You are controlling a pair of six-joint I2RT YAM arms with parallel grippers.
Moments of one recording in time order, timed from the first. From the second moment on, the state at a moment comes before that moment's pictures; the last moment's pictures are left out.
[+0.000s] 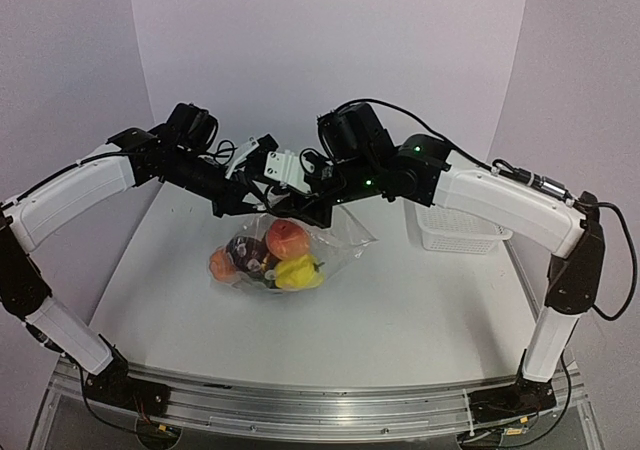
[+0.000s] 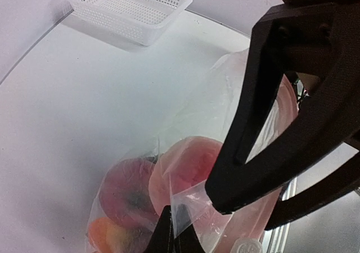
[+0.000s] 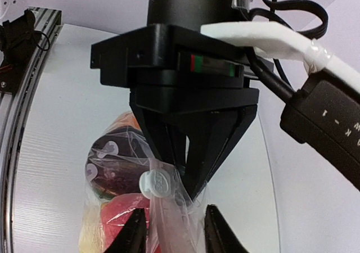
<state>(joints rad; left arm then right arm) -0.62 1.49 1.48 -0.75 0.63 0.29 1.03 1.85 1.89 -0.60 -0.12 -0.63</state>
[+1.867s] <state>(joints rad) -0.54 1.43 1.47 -0.58 0.95 0.50 0.93 1.65 1.53 0.02 -0.39 -0.09</state>
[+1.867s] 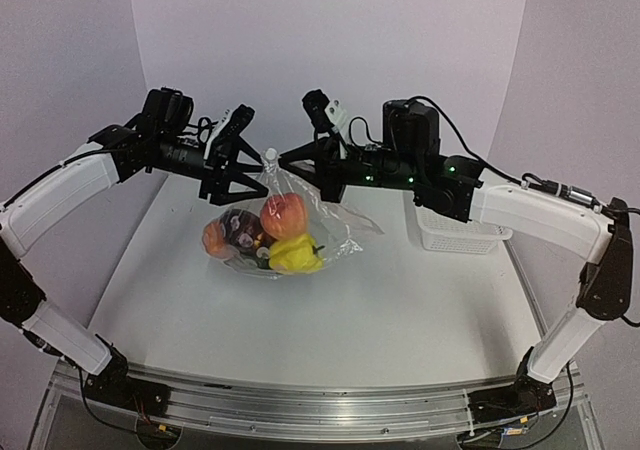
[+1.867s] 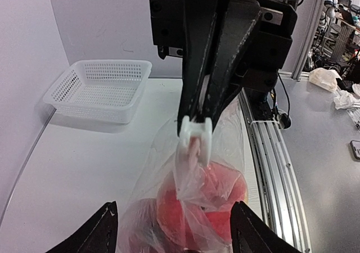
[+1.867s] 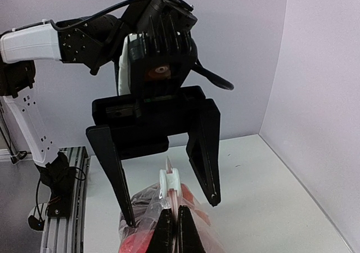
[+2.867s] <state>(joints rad) -0.58 1.45 1.47 -0.58 0.85 0.54 0.93 1.65 1.68 -0.15 -0.48 -0.21</state>
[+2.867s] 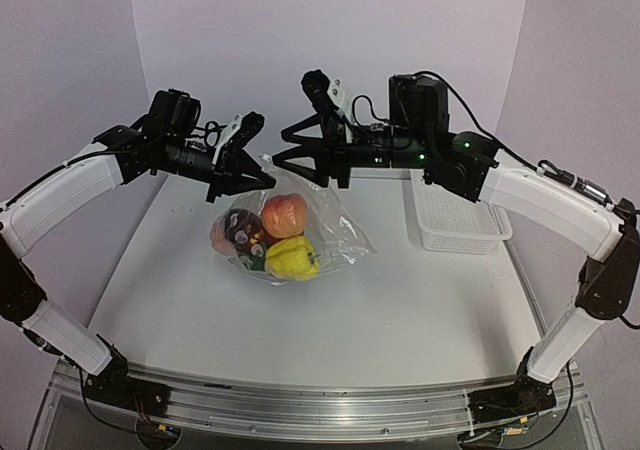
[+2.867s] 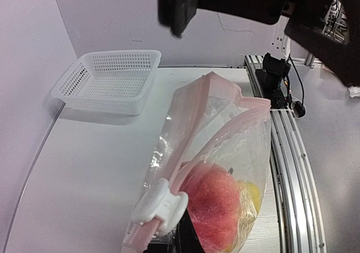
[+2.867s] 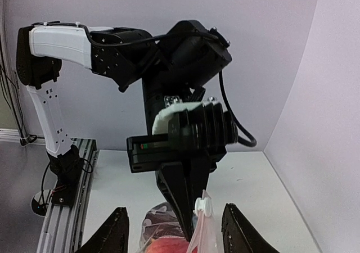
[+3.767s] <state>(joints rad) -0.58 1.45 1.47 -0.57 0.81 0.55 1.02 1.81 1.85 -0.24 -0.12 -0.39</state>
